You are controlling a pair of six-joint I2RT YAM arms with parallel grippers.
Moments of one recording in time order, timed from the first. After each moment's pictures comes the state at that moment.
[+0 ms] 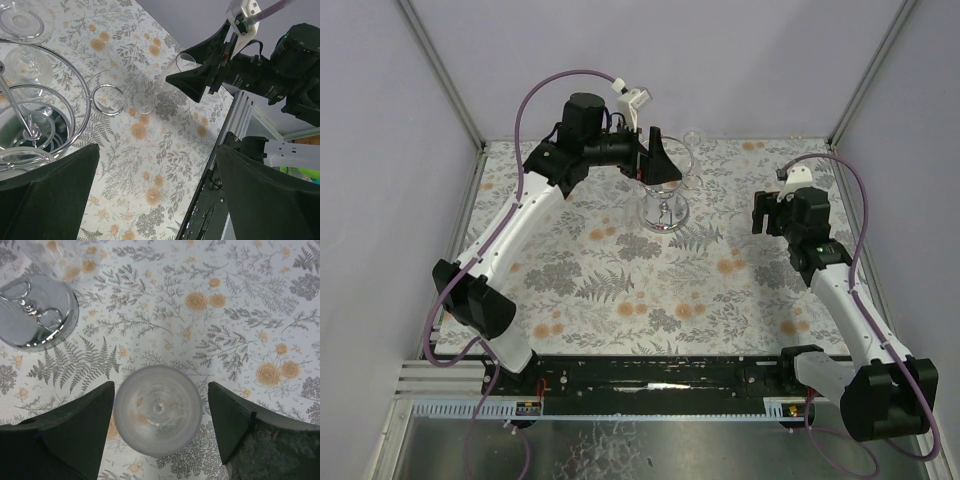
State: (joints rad) left arm -0.46 1.67 1.81 -0.52 0.68 -0.30; right arm 0.12 1.07 0.78 -0.18 0.01 -0.01
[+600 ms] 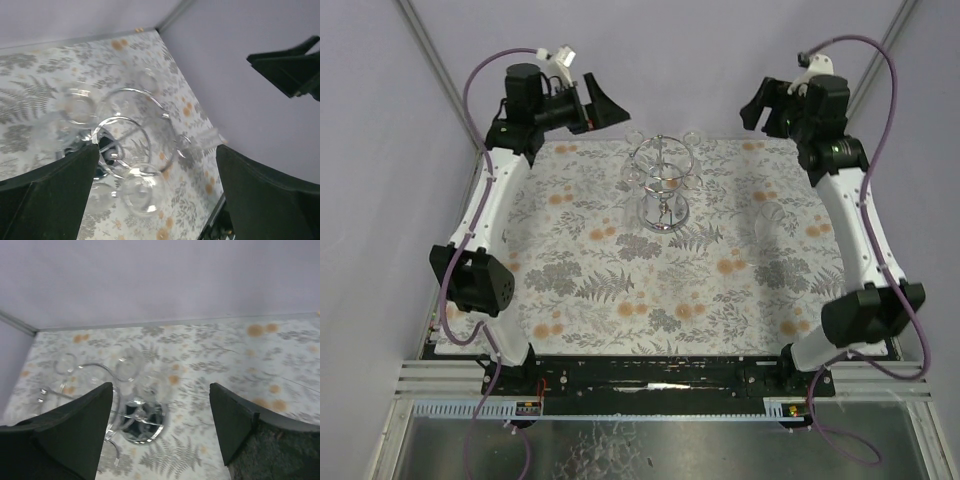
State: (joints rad) left arm -0.18 1.77 1.94 -0.41 0.73 -0.51; right arm 0.12 1.50 1.66 -0.43 -0.08 0.26
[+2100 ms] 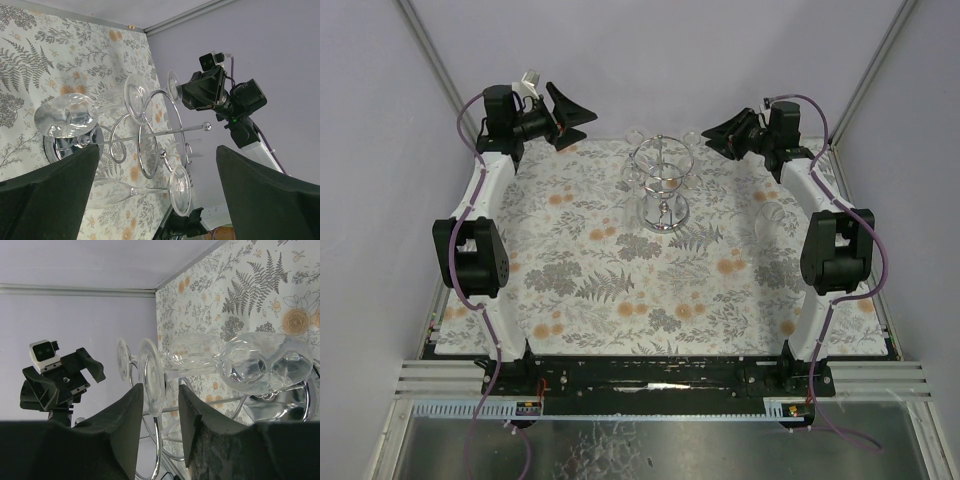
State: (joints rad) left arm 0.07 1.92 1.75 -0.04 0.96 -0.93; right arm 0.08 1.96 1.62 -0.03 -0.65 1.09
